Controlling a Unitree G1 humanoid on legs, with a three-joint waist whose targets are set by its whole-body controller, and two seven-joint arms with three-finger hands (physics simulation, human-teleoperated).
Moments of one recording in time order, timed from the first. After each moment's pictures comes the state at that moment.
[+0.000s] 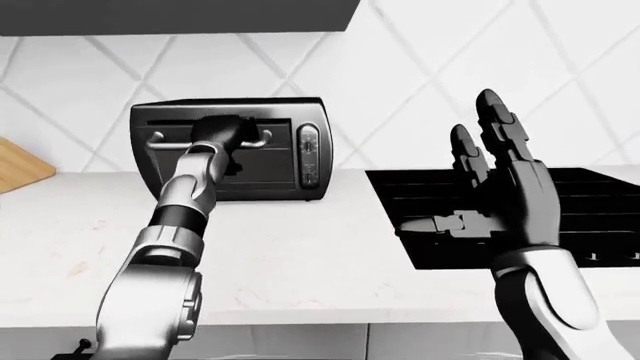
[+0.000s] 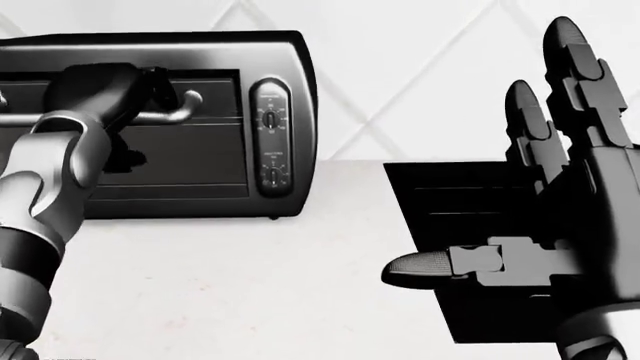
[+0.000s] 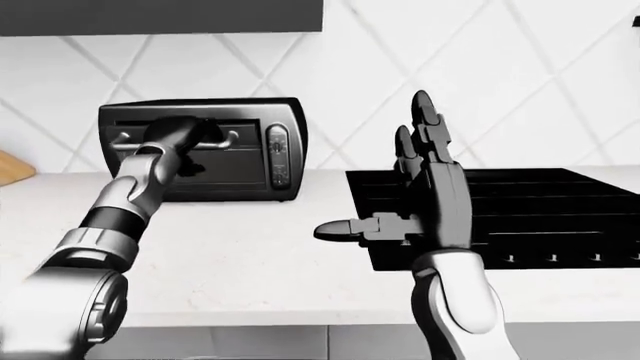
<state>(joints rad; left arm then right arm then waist) -1.07 0.37 -0.03 1.11 1.16 -0.11 0.01 -0.23 -0.08 -0.14 -0.97 0.23 0.94 -0.12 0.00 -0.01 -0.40</state>
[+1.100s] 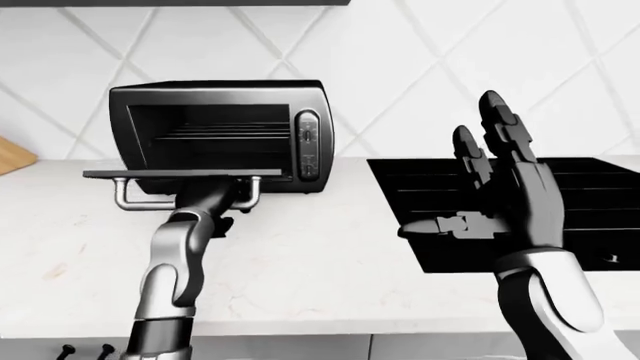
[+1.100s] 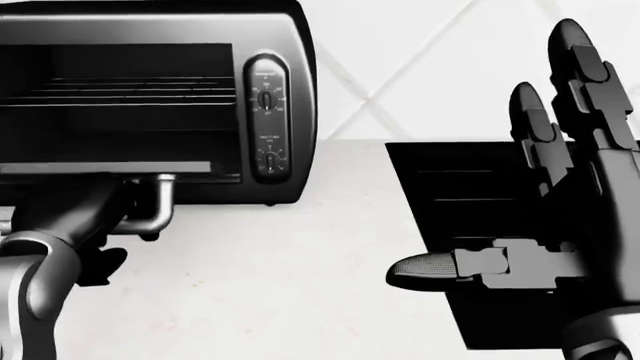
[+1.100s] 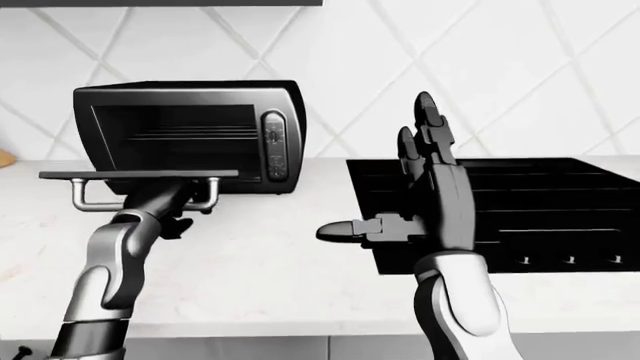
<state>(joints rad) -0.40 0.30 0.09 0.11 1.20 0.00 -0.48 -0.22 -0.09 -0.16 -0.98 0.26 0.95 -0.13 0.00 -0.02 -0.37</state>
